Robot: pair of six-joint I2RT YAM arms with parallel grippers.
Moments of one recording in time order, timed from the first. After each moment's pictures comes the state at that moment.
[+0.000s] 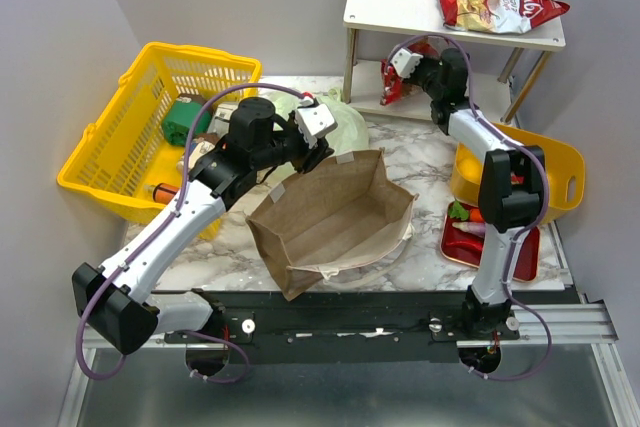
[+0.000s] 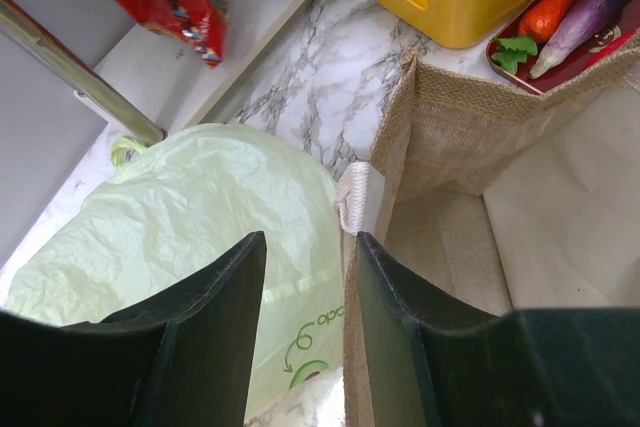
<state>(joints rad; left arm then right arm) -0.60 1.24 1.23 -0.29 0.40 0.33 0.16 2.02 1.57 0.35 -0.22 -1.07</state>
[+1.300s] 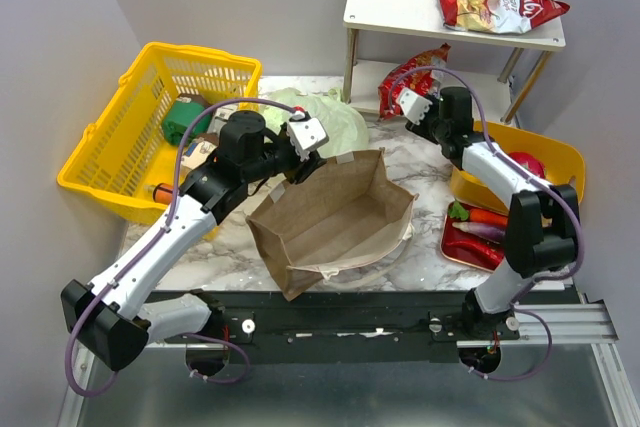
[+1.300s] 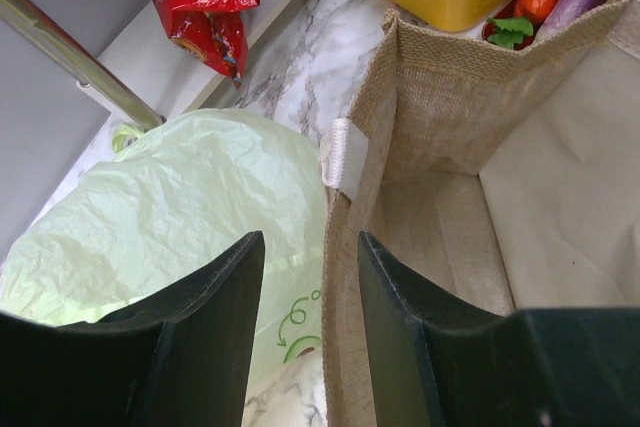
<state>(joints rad) -0.60 1.15 1.14 -0.28 0.41 0.35 0.19 1.68 1.16 -0.01 0.03 -0.98</state>
